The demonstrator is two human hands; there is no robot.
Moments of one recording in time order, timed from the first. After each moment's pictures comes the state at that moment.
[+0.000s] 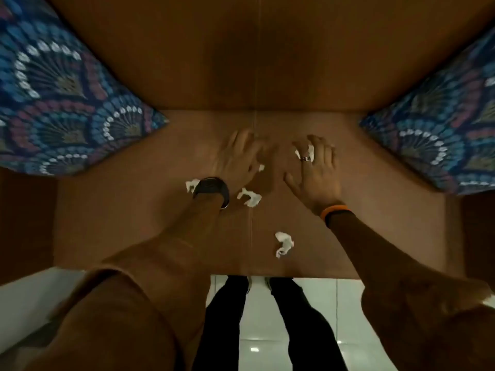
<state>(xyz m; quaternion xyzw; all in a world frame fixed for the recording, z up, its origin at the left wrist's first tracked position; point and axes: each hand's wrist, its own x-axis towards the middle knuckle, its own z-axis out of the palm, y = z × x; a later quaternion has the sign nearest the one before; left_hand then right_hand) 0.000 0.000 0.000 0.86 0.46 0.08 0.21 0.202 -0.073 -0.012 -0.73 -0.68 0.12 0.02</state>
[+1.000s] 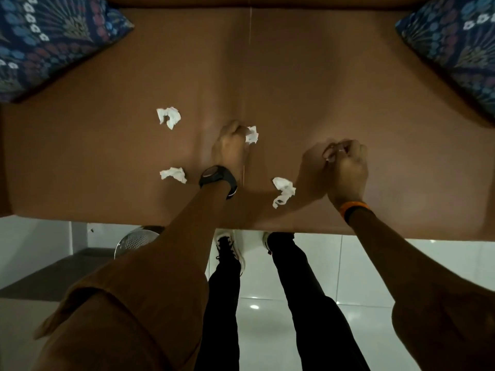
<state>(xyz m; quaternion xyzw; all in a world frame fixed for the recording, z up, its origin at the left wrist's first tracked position) 0.001 -0.114 -0.122 0.73 0.62 0.05 0.28 0.232 -0.202 -0.122 -0.83 -0.52 0.19 0.02</state>
